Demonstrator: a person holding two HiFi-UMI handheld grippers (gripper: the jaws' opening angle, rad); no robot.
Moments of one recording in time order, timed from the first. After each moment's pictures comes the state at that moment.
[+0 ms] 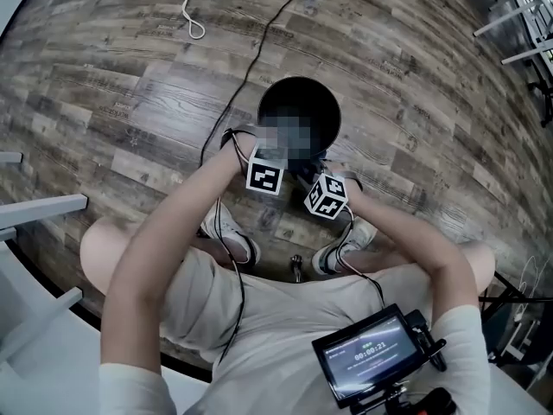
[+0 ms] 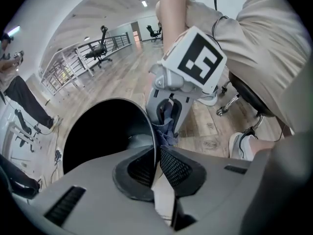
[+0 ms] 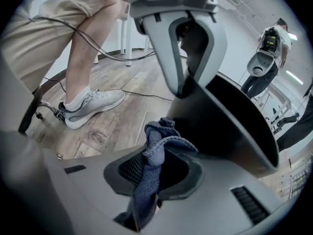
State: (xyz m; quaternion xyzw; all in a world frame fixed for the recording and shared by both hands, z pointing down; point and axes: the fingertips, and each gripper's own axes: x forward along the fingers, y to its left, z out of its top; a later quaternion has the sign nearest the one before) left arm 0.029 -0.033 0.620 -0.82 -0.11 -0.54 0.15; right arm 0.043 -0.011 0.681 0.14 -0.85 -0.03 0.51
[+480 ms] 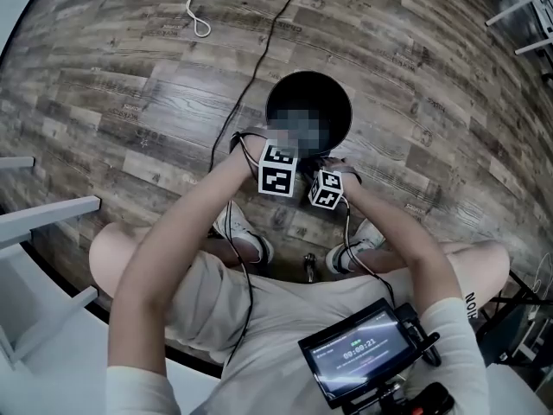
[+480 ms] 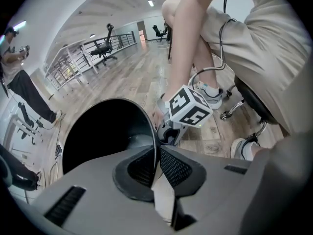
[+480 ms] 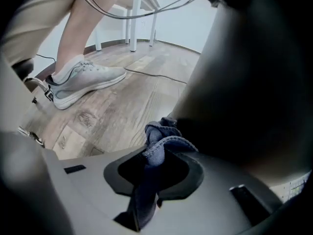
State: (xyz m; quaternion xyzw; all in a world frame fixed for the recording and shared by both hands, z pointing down) left arm 0.038 -0.039 0.619 -0.83 -0.08 -0.54 0.14; right arm 0.043 -0.011 0.786 0.10 -0.84 -0.04 0.54
